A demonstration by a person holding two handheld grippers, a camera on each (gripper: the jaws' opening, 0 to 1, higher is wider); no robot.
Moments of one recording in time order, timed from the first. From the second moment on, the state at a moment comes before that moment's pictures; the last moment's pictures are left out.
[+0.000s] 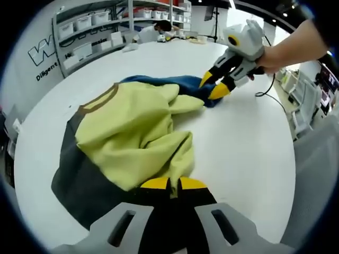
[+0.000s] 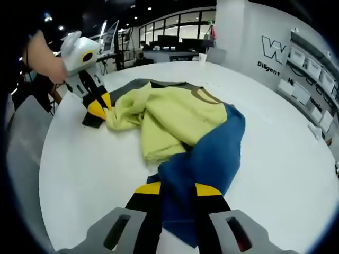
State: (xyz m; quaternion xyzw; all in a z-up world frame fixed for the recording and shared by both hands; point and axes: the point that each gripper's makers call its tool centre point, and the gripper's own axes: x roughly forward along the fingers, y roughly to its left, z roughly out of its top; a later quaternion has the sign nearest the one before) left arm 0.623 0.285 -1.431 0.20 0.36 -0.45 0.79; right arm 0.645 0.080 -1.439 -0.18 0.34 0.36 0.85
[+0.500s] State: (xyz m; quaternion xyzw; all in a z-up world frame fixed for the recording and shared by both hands) left arm 0.638 0.303 -1.409 0.17 0.35 -0.42 0.82; right arm 0.675 0.066 -1.403 -0.22 0.29 0.33 0.87
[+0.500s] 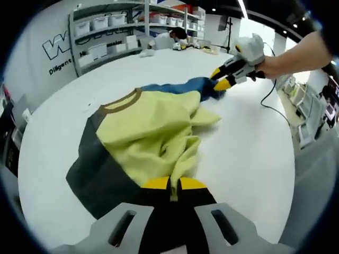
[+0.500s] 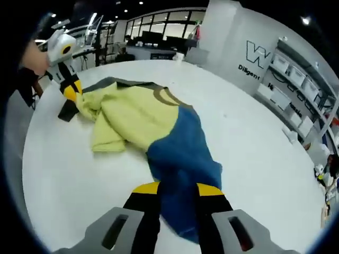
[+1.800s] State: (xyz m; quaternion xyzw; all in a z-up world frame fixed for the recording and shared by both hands) left arm 0.634 0.319 -1.376 0.17 0.33 -0.42 0.83; right arm 0.624 0.179 -1.397 -0.17 0.29 0.48 0.81
